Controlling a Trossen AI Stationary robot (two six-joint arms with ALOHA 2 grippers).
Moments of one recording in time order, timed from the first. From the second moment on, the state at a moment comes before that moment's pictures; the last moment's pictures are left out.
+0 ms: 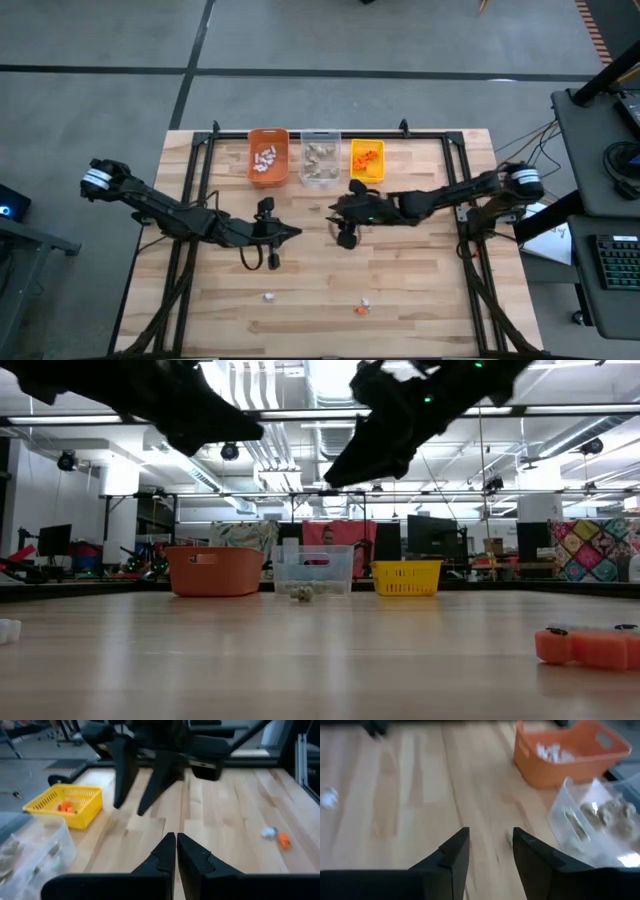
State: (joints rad) left arm -0.34 1.24 0.56 0.35 -0.49 -0.12; right arm 0.06 1.61 0.99 0.01 0.26 0.11
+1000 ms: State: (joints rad) left arm -0.09 1.65 0.56 0.72 -0.49 -0.09; right arm 0.09 1.53 0.73 0.42 0.26 -0.02
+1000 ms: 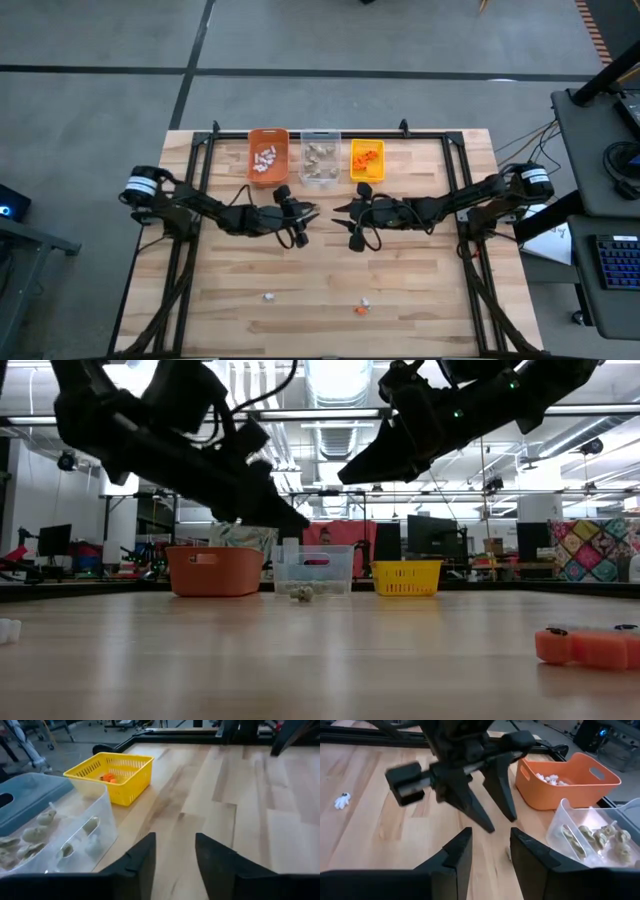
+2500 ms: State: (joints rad) left arm 0.03 2.01 0.62 0.88 -0.49 -0.06; right arm 0.09 1.53 0.73 0.36 0.26 0.04
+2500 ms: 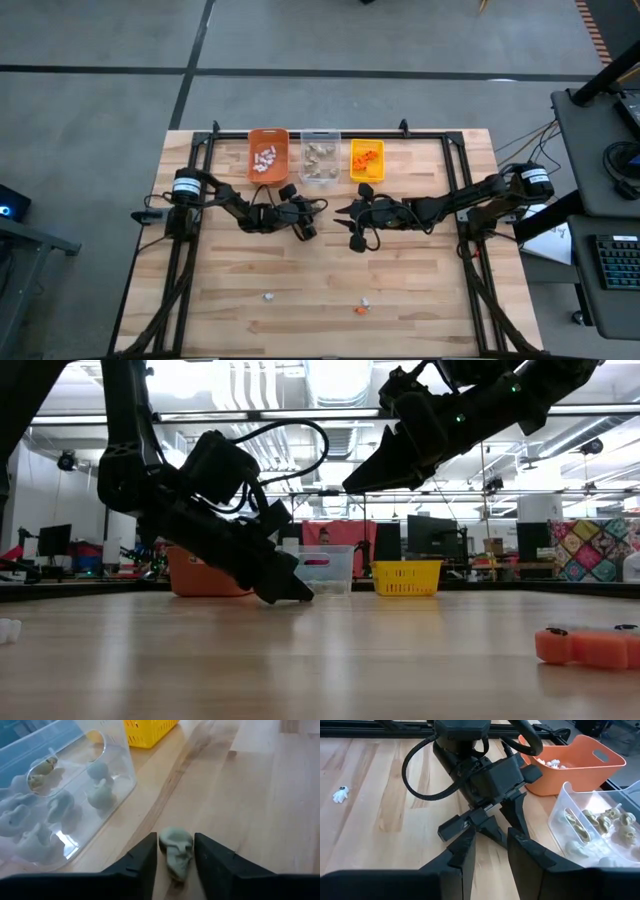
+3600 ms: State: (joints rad) left arm 0.18 1.45 0.84 0.14 -0.37 0.10; right arm 0.11 1.47 0.73 0.34 0.25 0.17
